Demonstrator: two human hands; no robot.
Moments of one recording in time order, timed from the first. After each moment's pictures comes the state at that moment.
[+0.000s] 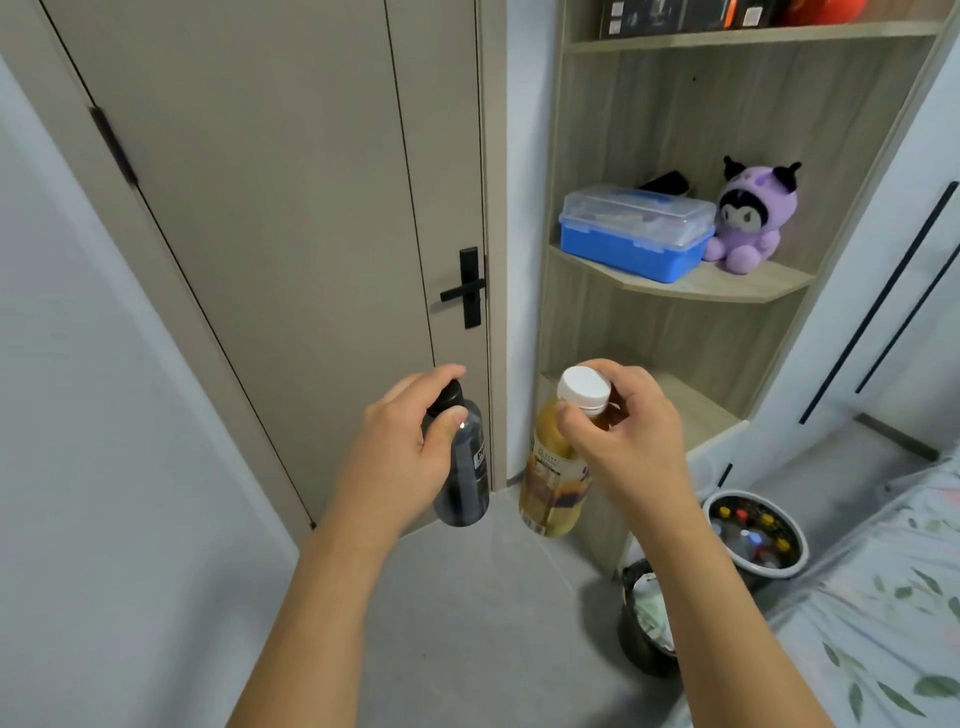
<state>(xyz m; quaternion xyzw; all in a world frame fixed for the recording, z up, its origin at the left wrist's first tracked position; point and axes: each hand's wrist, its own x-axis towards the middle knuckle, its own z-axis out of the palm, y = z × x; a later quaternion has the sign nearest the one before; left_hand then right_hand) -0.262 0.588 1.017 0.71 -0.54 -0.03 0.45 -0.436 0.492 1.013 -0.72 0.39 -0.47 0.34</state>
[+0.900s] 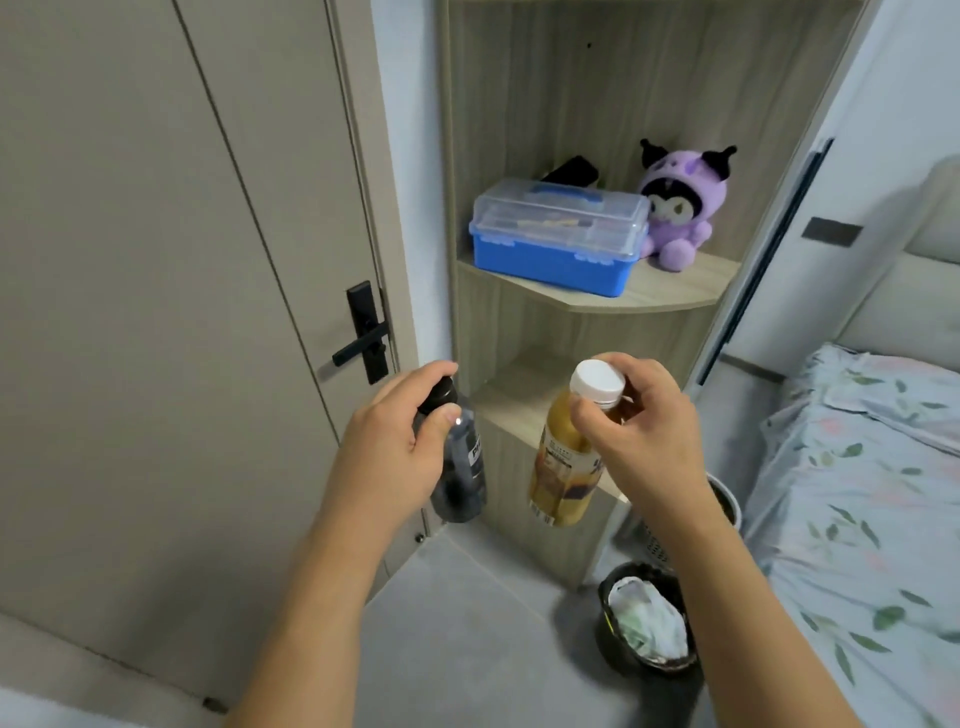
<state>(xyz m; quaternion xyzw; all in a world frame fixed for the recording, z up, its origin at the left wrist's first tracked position) -0.100 0.324 0.998 0.60 -0.65 -0.14 0.45 -0.310 0.291 1.000 -0.63 0.53 -0.51 0.25</state>
